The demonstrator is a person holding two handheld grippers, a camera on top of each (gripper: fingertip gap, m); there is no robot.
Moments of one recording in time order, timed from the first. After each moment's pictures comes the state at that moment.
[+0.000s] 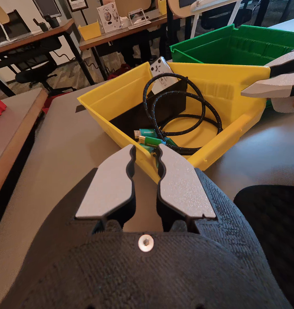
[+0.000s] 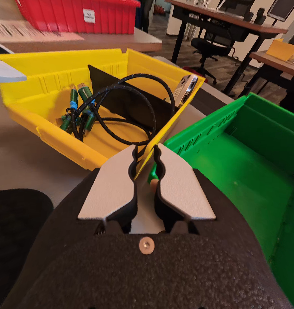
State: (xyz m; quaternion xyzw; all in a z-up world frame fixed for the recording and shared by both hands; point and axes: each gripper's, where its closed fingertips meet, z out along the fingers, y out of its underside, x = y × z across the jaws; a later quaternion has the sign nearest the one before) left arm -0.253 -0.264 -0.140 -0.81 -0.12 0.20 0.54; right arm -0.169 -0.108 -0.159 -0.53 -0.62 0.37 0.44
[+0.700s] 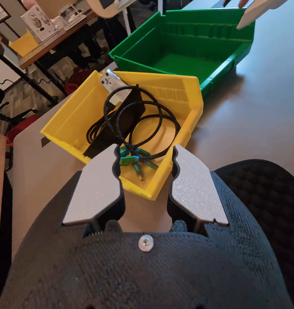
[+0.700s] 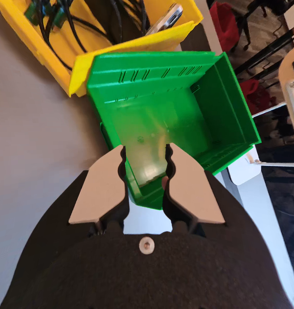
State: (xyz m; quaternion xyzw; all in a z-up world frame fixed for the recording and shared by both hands) left arm -0.198 -0.227 -0.122 -0.85 0.05 0.16 0.49; right arm -0.077 0.018 -0.137 -0.44 -0.80 0.19 0.36
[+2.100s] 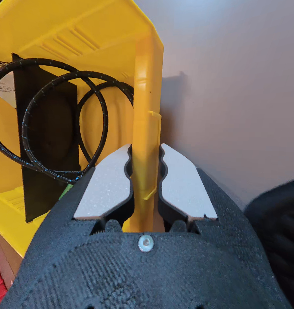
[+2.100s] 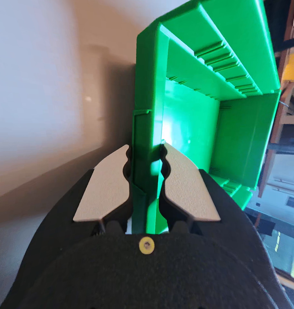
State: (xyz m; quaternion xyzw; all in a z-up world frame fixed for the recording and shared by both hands) left arm -0.198 -0.139 -0.240 -0.92 0.22 0.20 0.26; right arm 0.130 0.218 -0.233 -0.48 -0.79 -0.08 0.38
